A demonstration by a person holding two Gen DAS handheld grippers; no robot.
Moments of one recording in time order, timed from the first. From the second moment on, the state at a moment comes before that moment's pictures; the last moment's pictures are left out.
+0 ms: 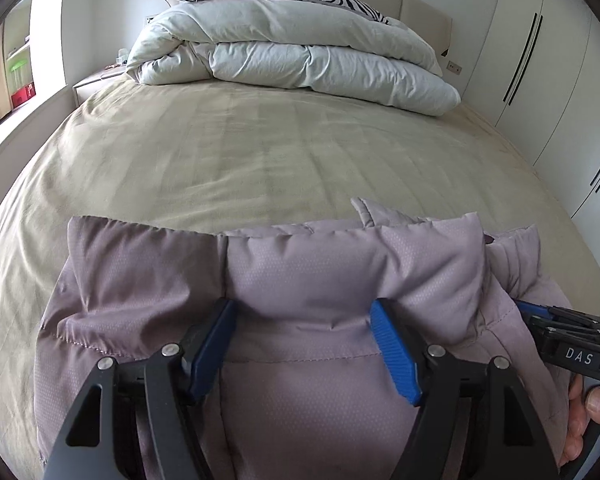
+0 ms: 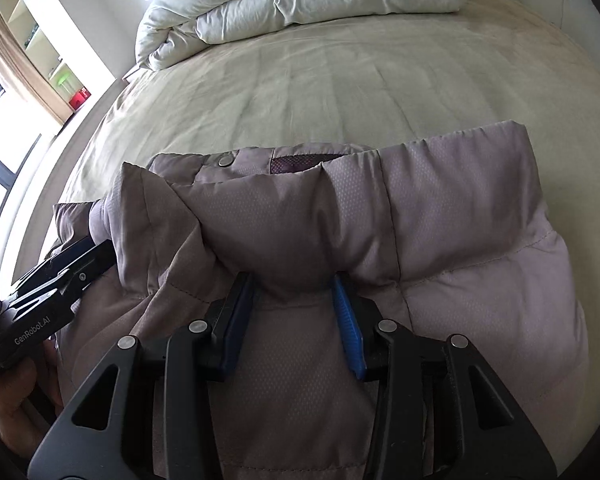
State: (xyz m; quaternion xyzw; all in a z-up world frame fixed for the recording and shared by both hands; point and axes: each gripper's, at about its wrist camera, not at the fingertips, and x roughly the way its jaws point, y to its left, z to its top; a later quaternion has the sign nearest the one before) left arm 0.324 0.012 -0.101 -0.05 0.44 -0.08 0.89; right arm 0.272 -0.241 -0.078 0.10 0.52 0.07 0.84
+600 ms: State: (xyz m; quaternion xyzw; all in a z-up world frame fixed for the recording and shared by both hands) left arm 0.352 0.008 -0.135 -0.04 0.46 -0.07 0.89; right arm 0.306 -0.242 -0.106 0.06 0.51 0.07 0.85
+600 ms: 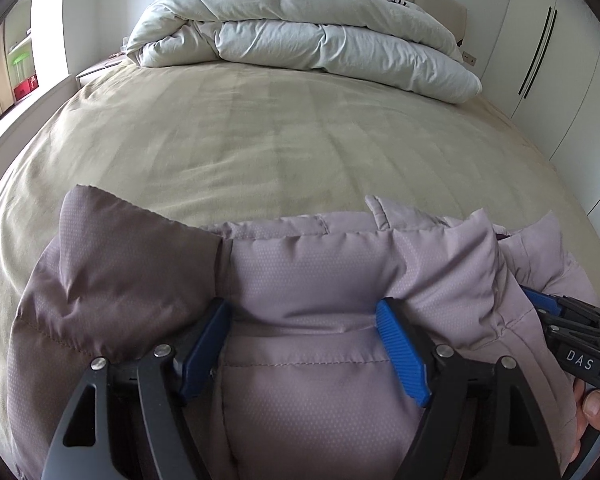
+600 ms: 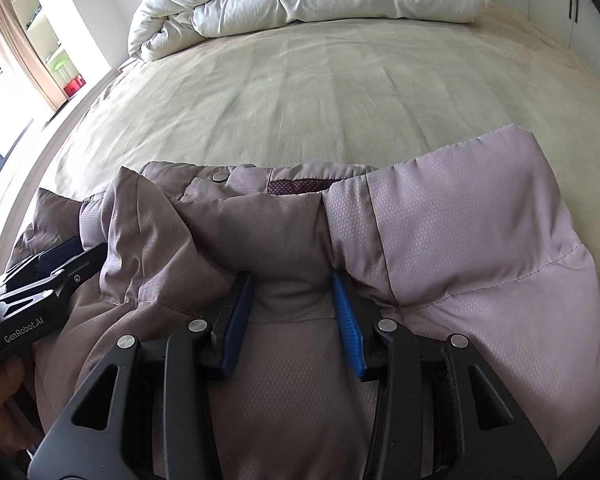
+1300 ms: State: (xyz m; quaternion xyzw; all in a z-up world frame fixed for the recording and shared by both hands) left arm 0.272 0.022 -0.096 -0.01 0.44 -0.03 0.90; right arm 0.224 -0.186 -0.042 -0.01 0.46 0.12 0.88
